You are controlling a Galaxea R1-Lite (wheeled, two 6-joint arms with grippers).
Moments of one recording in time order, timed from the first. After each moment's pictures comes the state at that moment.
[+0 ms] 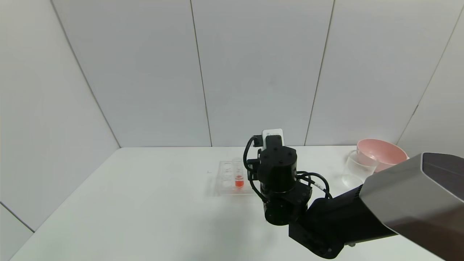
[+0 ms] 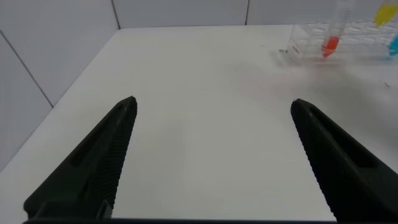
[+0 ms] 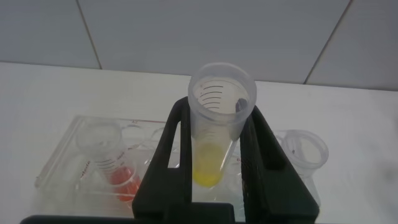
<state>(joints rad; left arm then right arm) 0.00 0.00 0.00 0.00 0.00 0.00 0.81 2.21 -1.17 -0.95 -0.80 0.04</state>
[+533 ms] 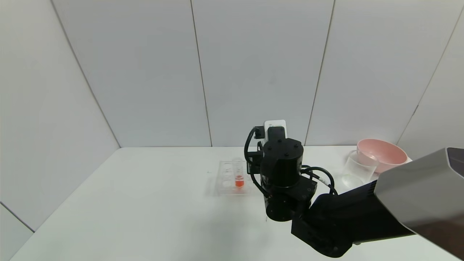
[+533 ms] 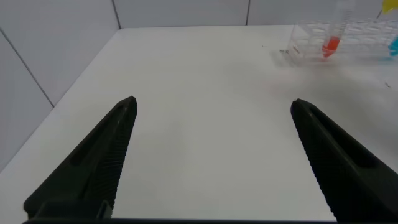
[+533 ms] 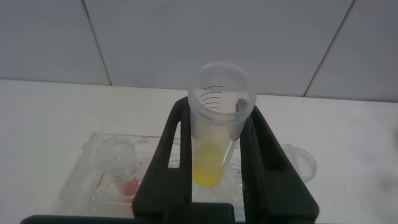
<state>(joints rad) 0.00 0.00 0.00 0.00 0.00 0.00 0.83 2.17 -1.18 -0.95 -0.80 0.04</state>
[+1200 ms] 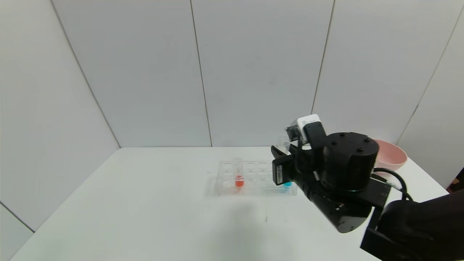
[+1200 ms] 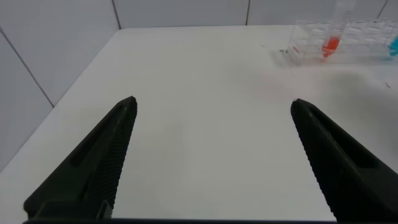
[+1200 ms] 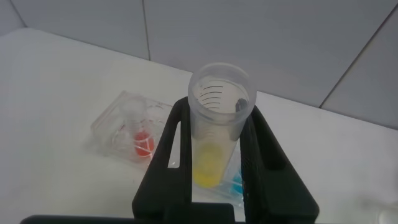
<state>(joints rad) 0.00 0.00 0.00 0.00 0.00 0.00 0.75 1.89 -0.86 -0.94 -0.44 -0.01</state>
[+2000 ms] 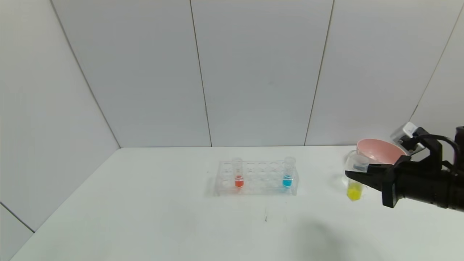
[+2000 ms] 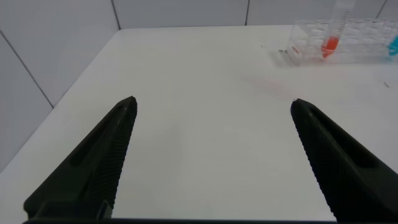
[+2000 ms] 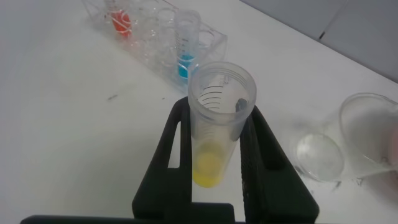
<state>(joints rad) 0.00 0.00 0.00 0.00 0.00 0.00 0.12 1.52 -0.63 -0.49 0.48 -0.24</state>
